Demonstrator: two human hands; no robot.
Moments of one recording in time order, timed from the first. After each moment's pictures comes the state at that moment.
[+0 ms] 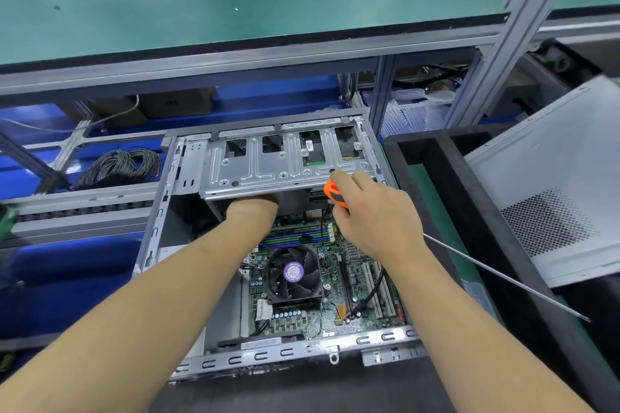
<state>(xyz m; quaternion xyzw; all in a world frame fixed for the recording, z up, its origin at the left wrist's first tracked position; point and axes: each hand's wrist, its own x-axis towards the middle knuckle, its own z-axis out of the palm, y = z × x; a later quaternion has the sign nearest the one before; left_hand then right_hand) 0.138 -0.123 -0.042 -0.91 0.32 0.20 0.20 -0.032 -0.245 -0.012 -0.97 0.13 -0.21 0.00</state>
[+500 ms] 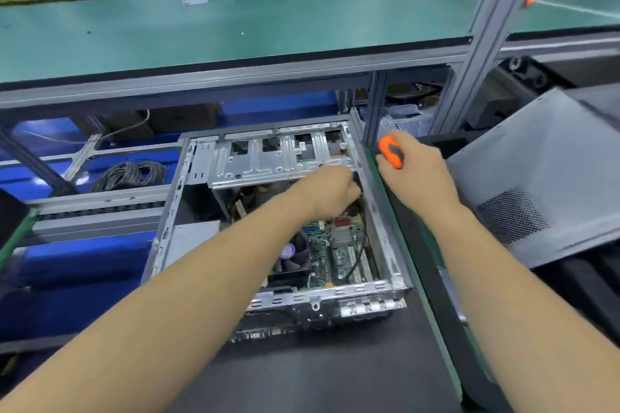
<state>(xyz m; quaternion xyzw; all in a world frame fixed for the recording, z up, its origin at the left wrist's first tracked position) 0.036 -0.164 0.048 -0.84 0.51 0.16 -0.10 -0.075 -0.304 0.028 -0.90 0.26 -0.26 0.22</state>
